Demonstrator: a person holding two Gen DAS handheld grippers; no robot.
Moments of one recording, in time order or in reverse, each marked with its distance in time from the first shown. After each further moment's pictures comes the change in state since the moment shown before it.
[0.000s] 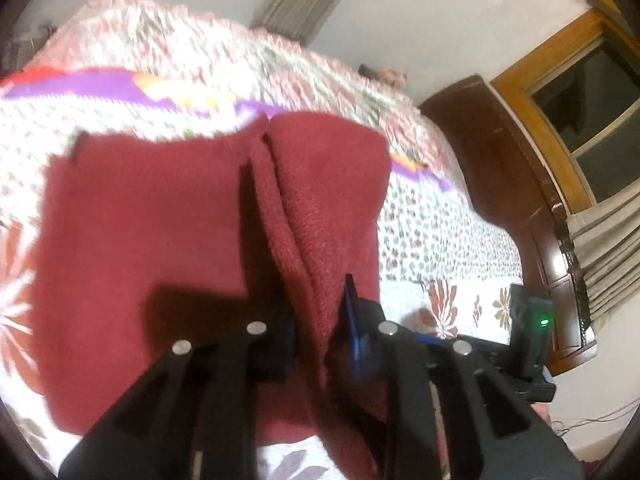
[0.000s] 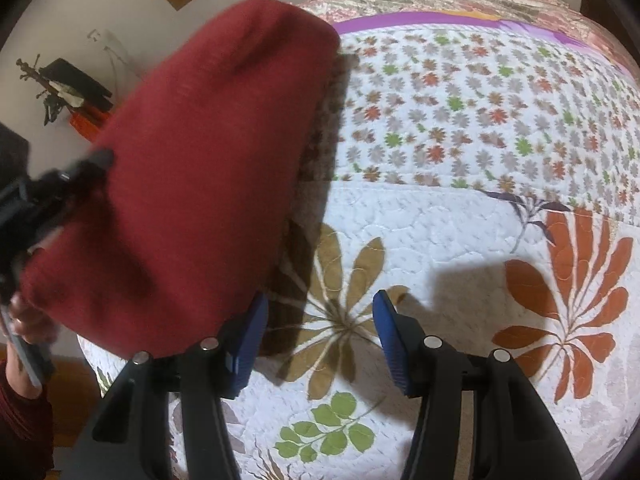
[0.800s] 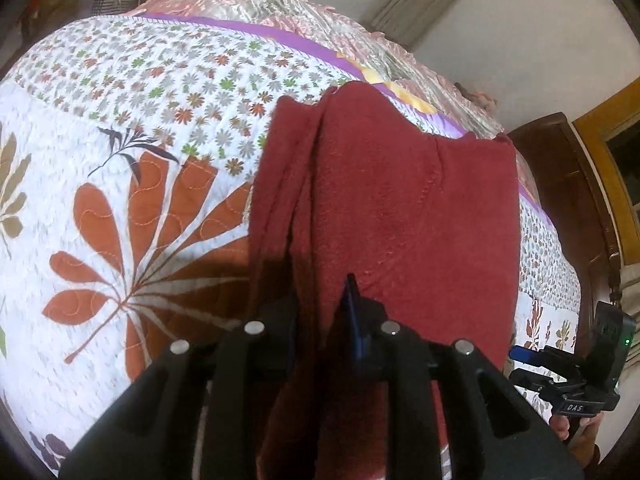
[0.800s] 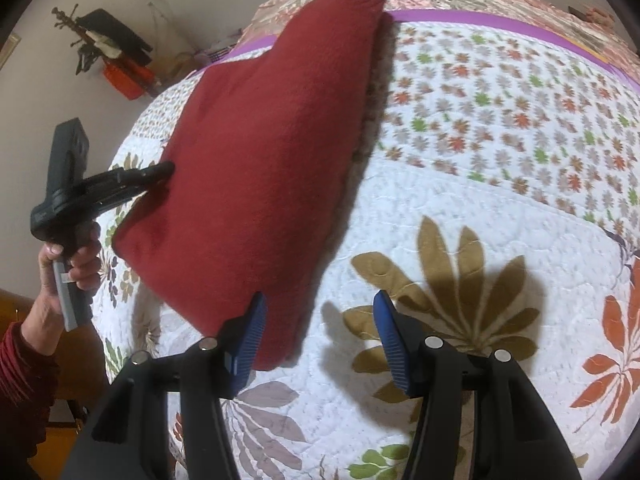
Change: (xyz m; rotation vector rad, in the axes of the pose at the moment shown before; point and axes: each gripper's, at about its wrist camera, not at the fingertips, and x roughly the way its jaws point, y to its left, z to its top) left arm -0.046 0.181 -0.025 -0.196 0.048 0.247; right arm 0.068 0.137 -0.003 -0.158 0.074 0.068
